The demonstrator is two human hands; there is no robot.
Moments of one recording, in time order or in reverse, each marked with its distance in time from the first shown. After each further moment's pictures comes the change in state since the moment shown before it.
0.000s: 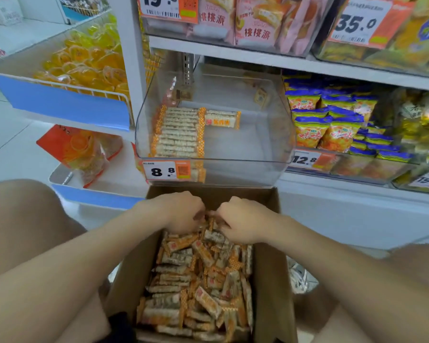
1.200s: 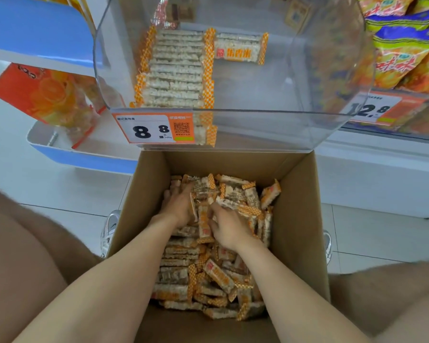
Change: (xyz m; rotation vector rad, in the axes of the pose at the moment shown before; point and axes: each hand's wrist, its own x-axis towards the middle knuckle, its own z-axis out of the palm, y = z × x) left_hand 0.150 -0.097 0.212 -0.474 0.087 -0.421; right_hand 0.099 0.010 0.217 0.524 0.024 0.254
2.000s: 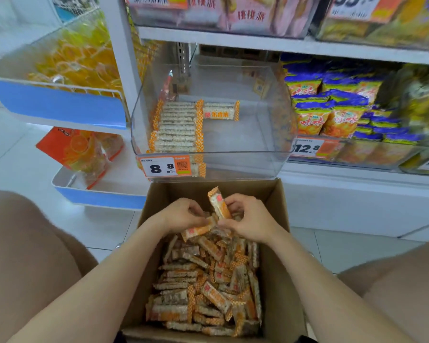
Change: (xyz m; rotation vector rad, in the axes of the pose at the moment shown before) left_hand -0.106 0.066 -0.108 -0.307 -0.055 0.221; right_hand -0.077 -0.022 -0.133 0.280 0.275 -0.103
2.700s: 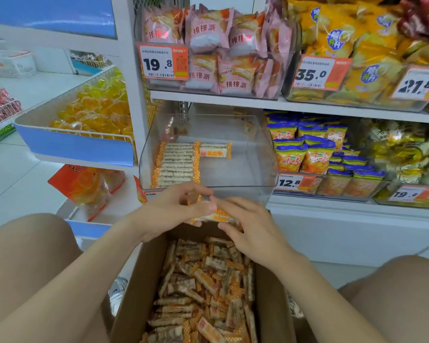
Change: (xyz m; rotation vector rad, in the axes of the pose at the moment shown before) left_hand -0.113 0.106 -0.071 -0.323 0.087 0.414; right_hand -0.046 -0.080 -0.062 -0.361 0.317 -0.509
